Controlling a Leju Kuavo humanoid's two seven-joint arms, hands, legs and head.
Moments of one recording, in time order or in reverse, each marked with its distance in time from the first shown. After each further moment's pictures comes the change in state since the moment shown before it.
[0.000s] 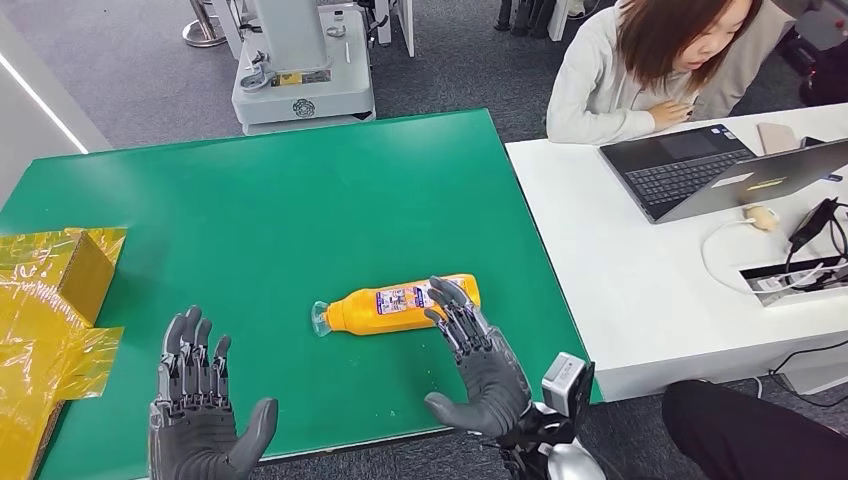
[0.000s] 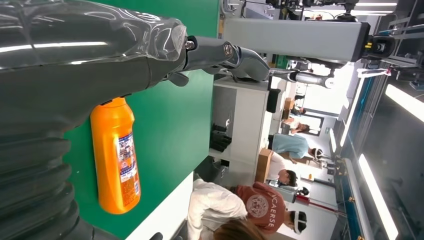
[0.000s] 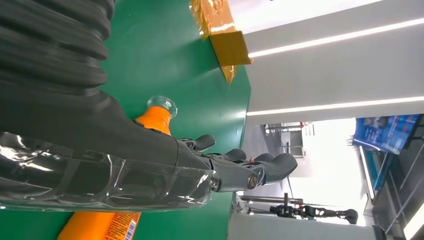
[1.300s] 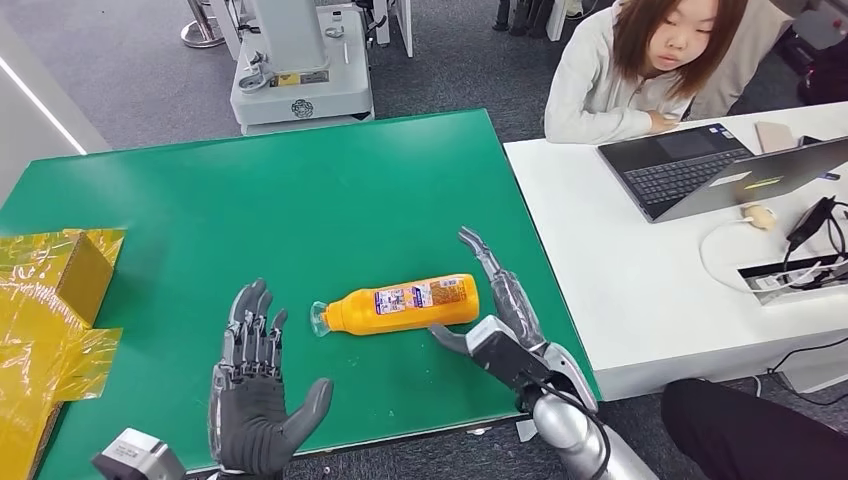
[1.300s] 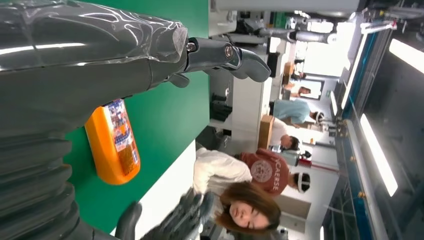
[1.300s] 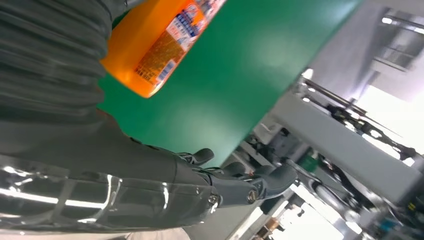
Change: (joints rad) left arm -0.158 -0.049 -0.072 0.165 0.062 -0.109 -0.036; right arm -0.229 -0.068 -0.052 0.203 0.638 -0.343 0.171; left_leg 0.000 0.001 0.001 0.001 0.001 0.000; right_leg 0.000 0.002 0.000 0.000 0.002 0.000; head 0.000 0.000
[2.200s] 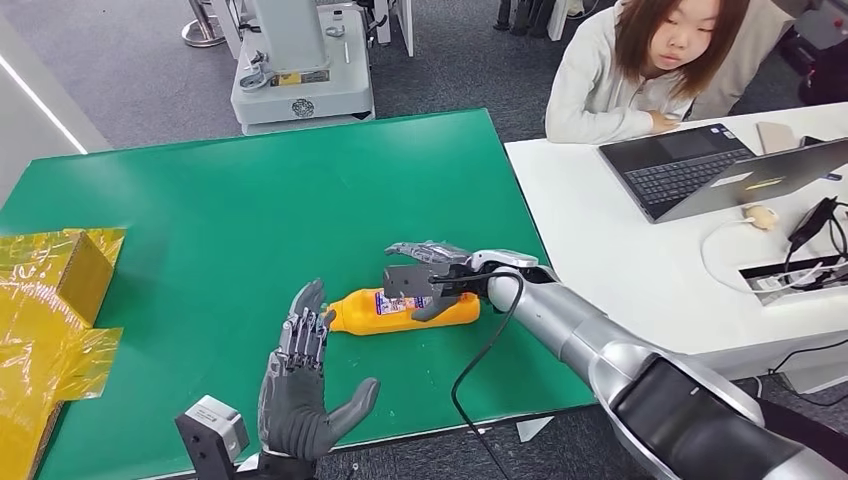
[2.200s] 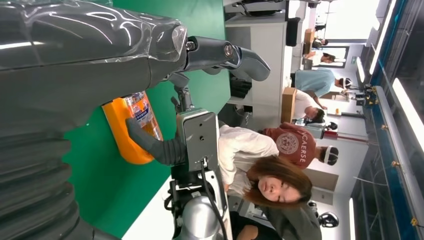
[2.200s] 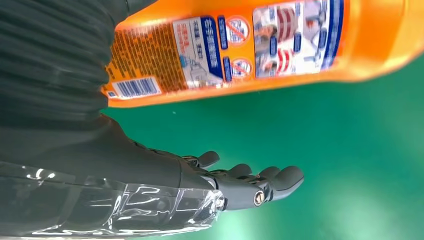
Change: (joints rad) left arm -0.081 -0.017 -0.063 0.145 0.049 -0.044 0.003; right arm -0.703 0.023 0.419 0.796 -0.019 0.589 0.105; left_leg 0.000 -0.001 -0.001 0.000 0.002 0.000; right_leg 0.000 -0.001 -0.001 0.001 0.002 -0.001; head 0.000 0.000
